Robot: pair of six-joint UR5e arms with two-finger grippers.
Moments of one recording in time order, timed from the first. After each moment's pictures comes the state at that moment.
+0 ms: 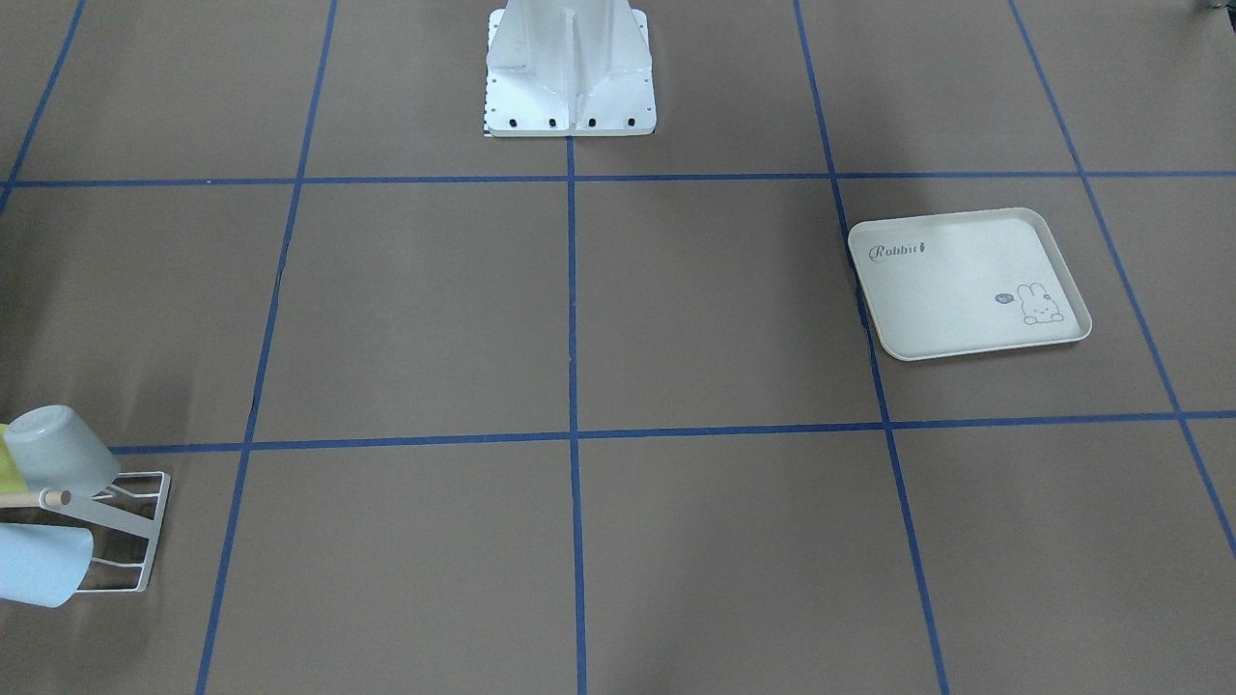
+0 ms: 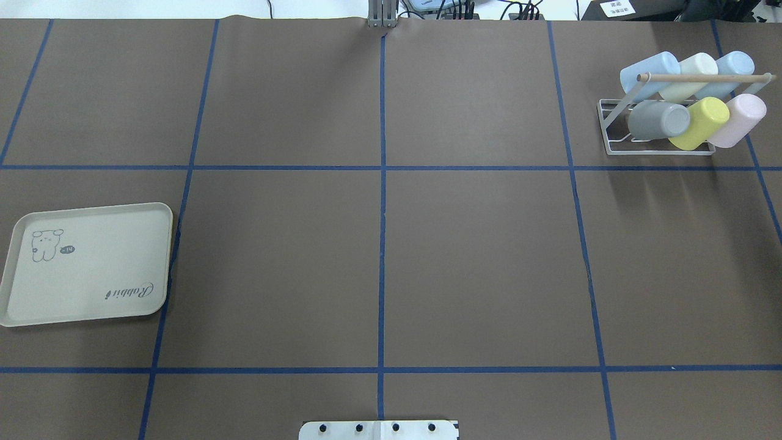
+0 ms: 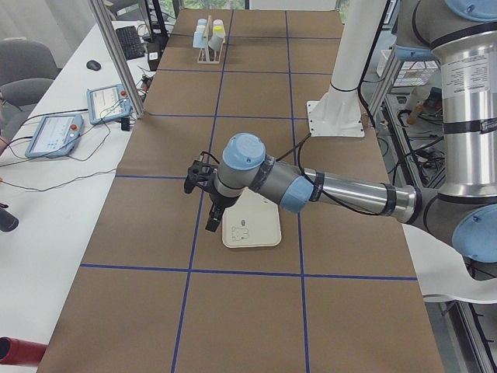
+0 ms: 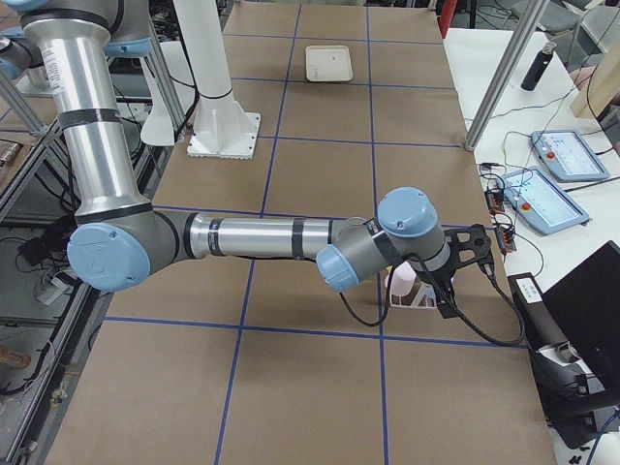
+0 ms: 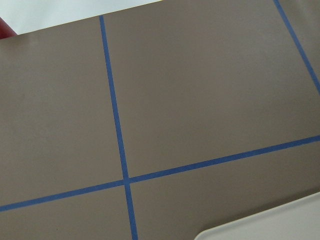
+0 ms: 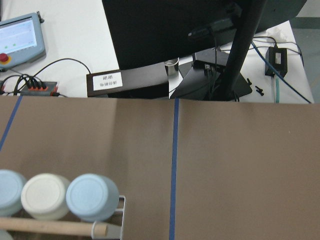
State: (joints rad) left arm -1.56 -1.38 -1.91 -1.89 -2.39 -0.15; right arm 1.69 -1.38 1.42 -1.05 2.35 0.27
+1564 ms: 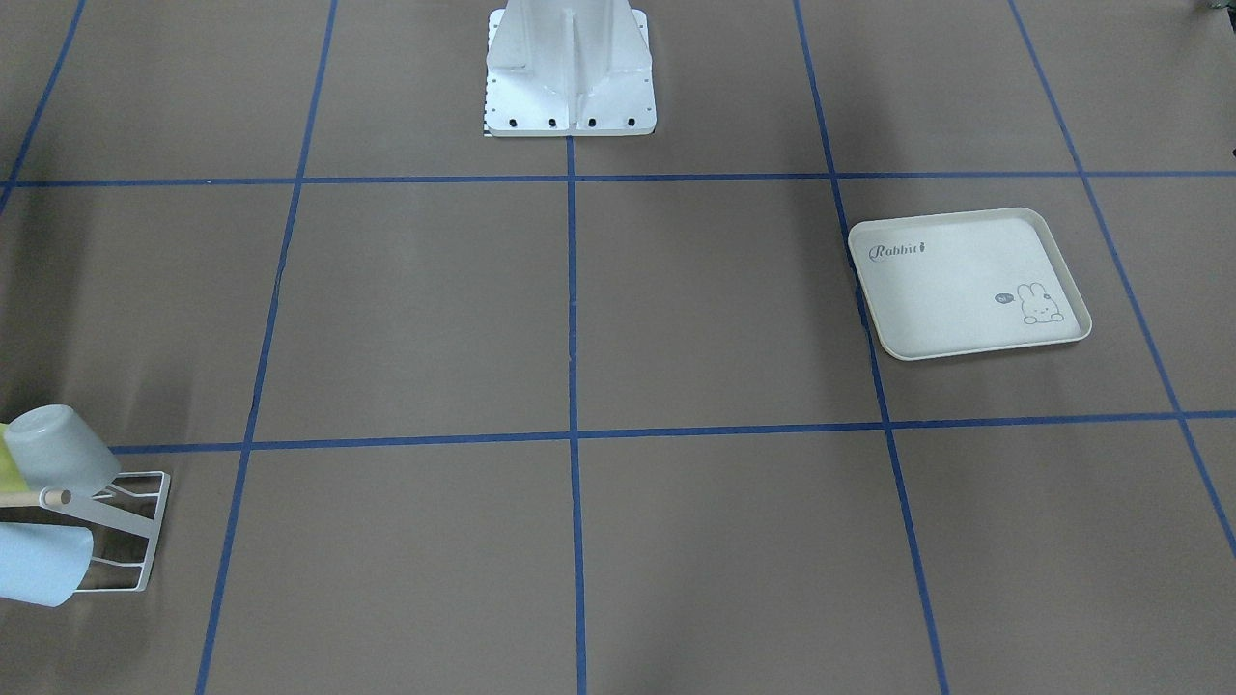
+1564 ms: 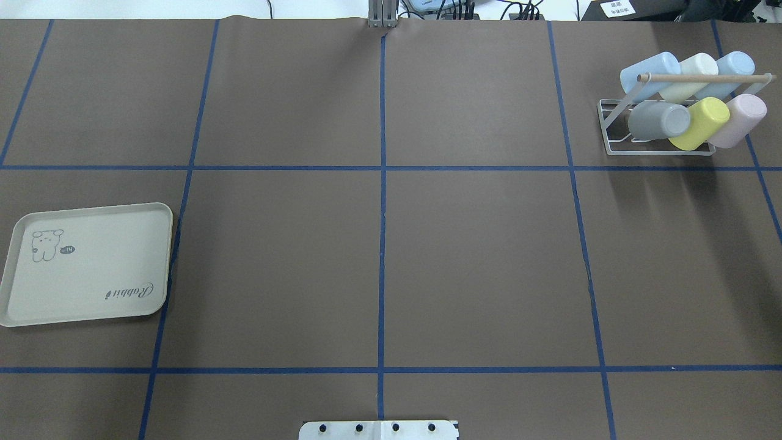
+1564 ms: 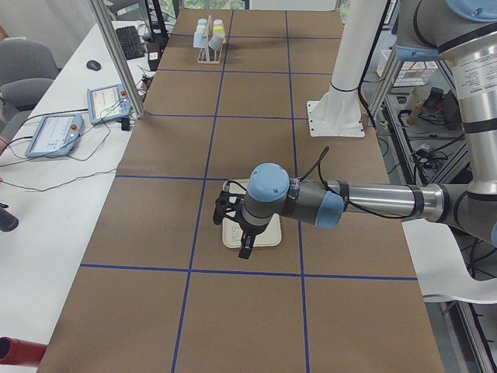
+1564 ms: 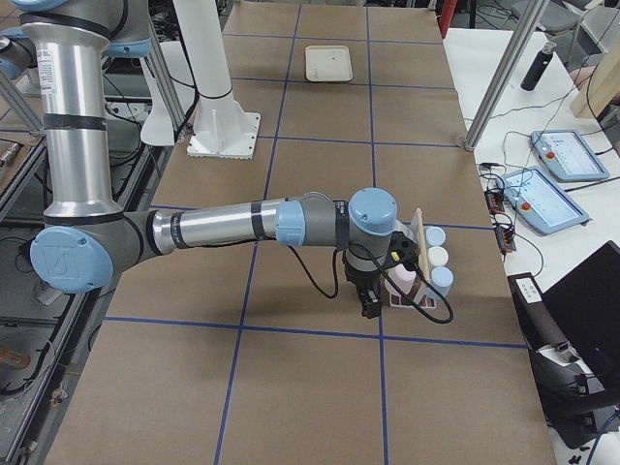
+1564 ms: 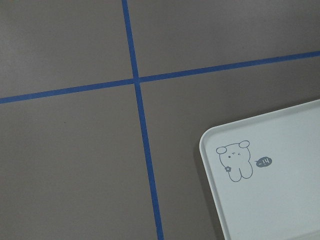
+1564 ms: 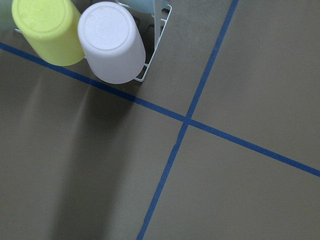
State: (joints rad) left arm -1.57 -1.25 -1.93 -1.80 -2.40 -0.03; right arm 1.59 -1.55 1.73 -1.71 2.31 -0.36
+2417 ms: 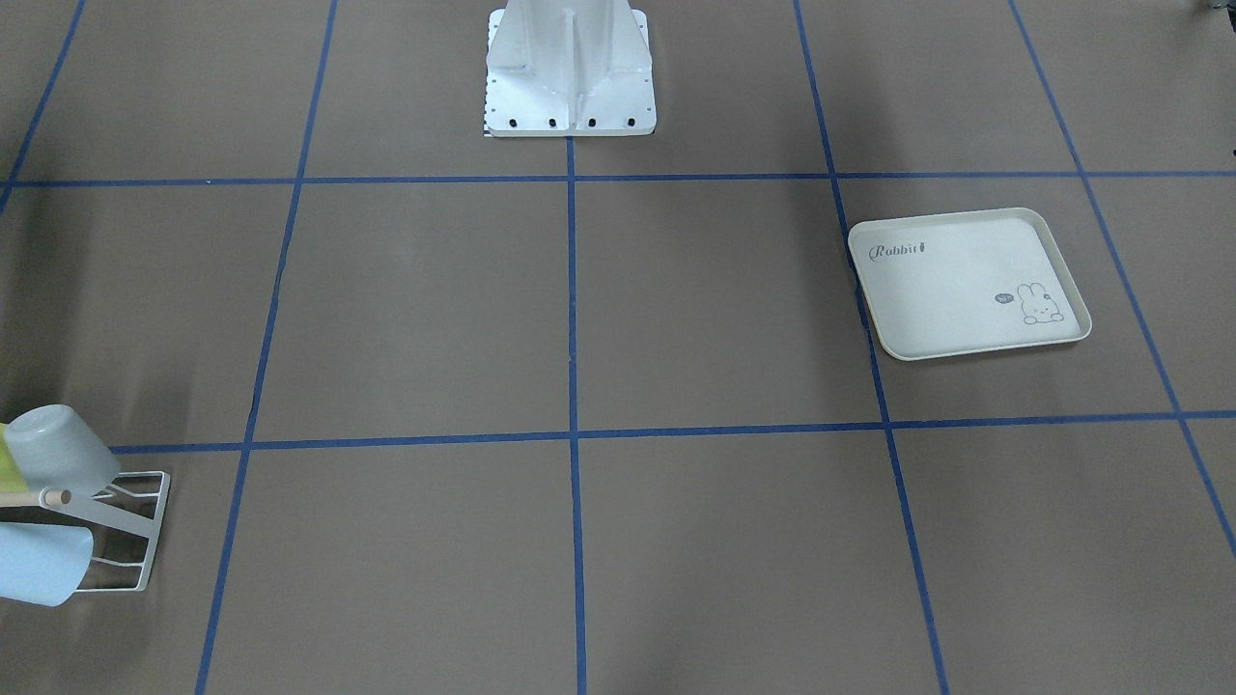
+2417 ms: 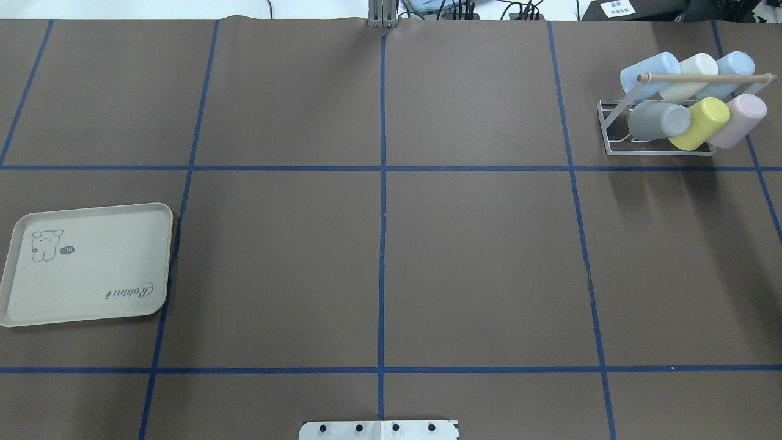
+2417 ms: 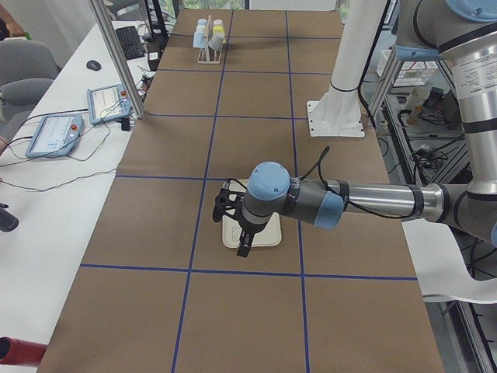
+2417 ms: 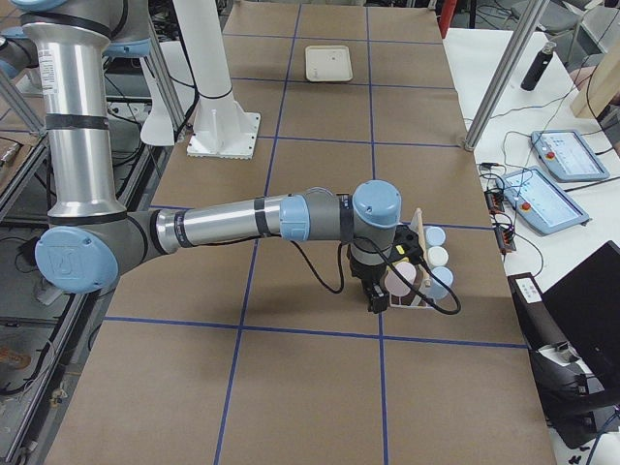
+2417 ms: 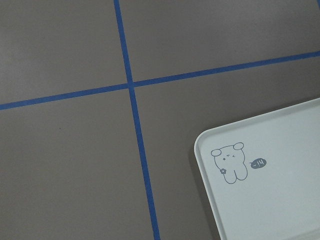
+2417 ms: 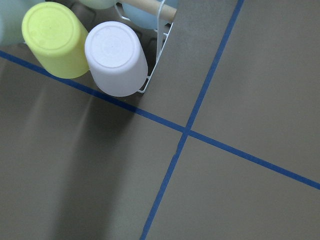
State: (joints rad) left arm -1.57 -1.26 -1.93 -1.83 -2.41 -0.03; right arm 1.59 -1.53 1.73 -1.71 2.30 -0.35
